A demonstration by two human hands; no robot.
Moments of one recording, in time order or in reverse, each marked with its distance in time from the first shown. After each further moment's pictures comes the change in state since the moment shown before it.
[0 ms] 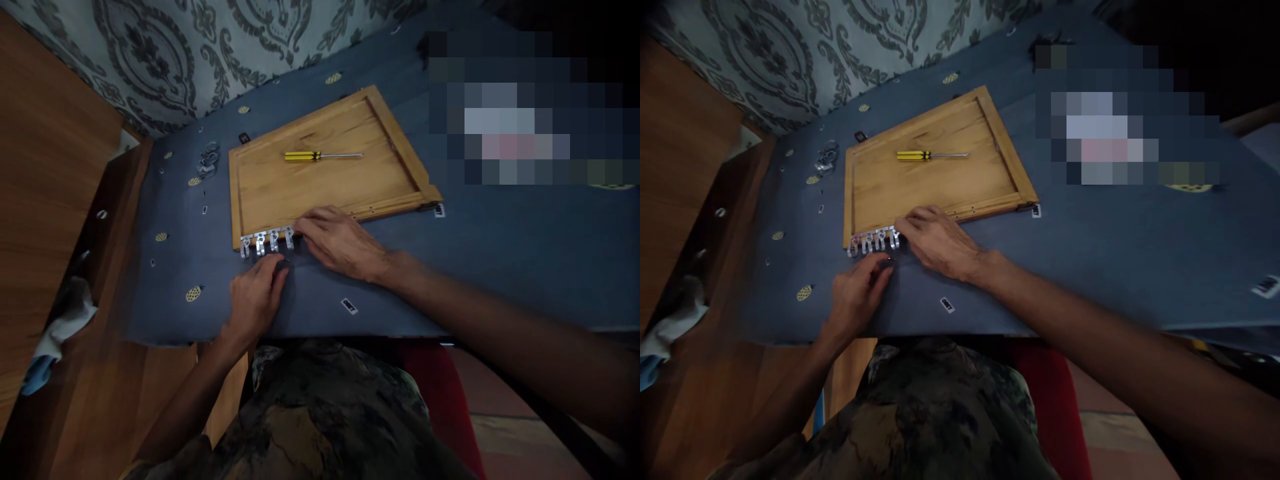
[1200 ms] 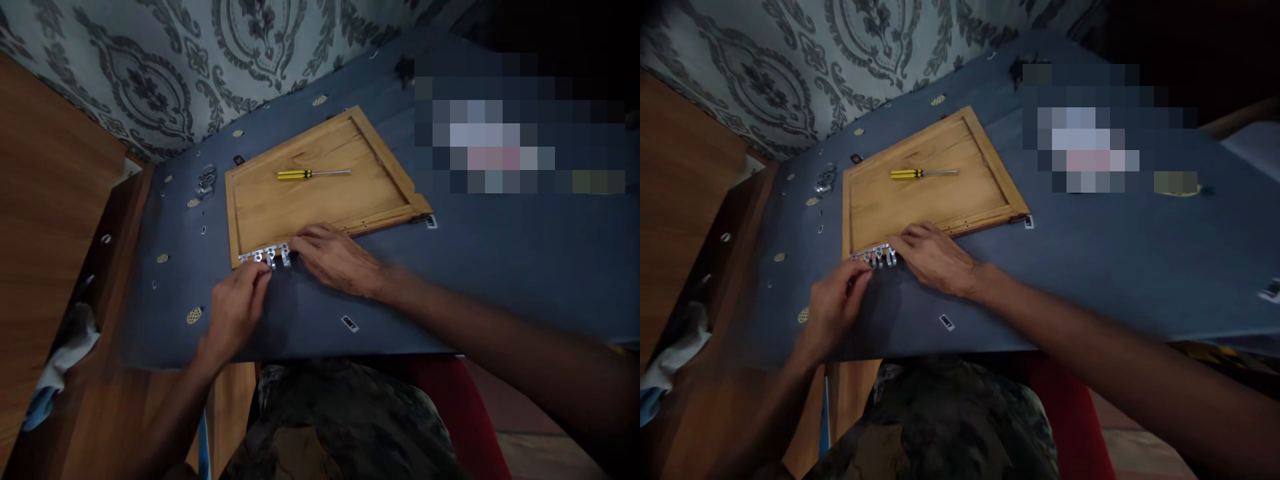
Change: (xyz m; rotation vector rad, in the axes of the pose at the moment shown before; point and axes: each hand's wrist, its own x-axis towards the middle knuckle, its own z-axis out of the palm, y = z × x) left_hand 0.022 -0.007 -0.035 -0.134 0.047 0.136; right_hand 0.000 -0.001 -0.002 -0.029 -0.010 0.002
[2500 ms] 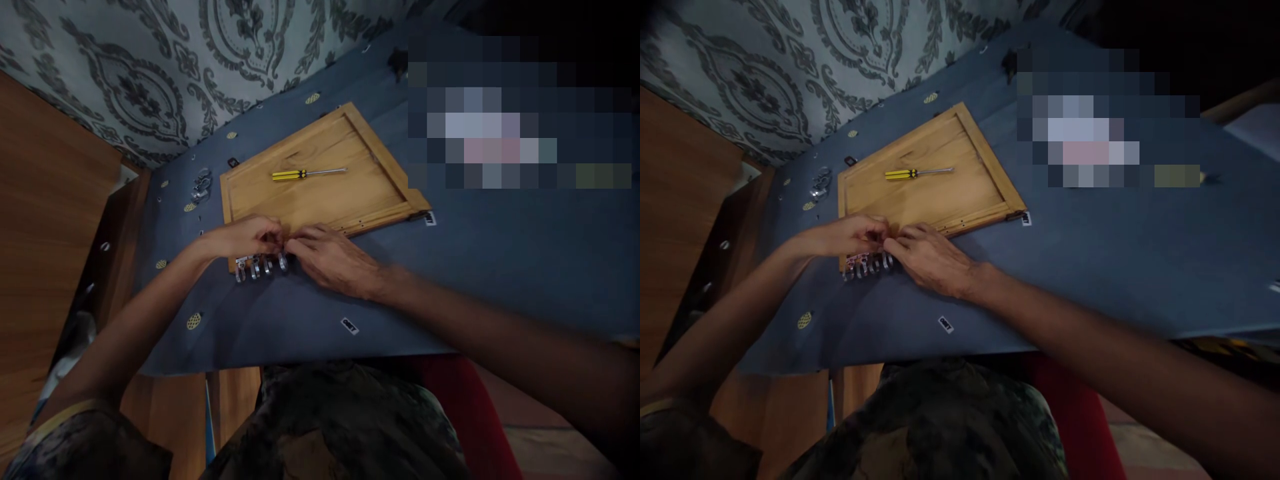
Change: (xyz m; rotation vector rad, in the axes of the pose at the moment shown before) left_hand 0.151 -0.029 -0.012 -0.262 -0.920 0.171; right_hand 0.001 0.000 0.000 0.014 0.001 0.003
